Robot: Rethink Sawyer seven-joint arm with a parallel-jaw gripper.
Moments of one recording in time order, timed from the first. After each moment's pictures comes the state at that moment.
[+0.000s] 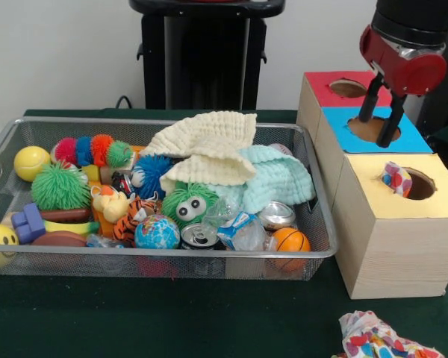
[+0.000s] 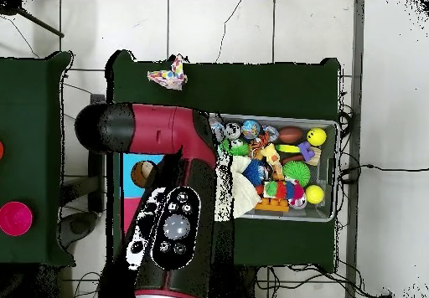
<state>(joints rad) 0.17 -0.54 -0.27 1.29 0.16 0.89 3.10</state>
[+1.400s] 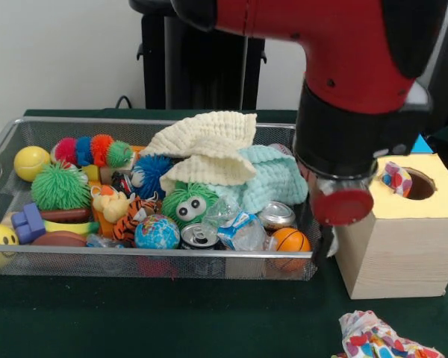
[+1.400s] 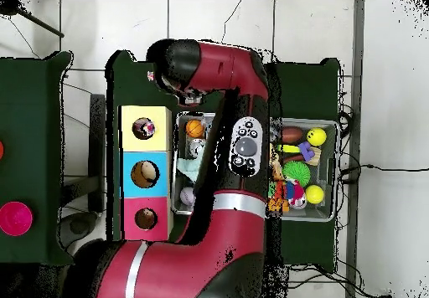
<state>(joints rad) -0.04 -0.18 -0.19 0.71 0.14 1.15 3.10</state>
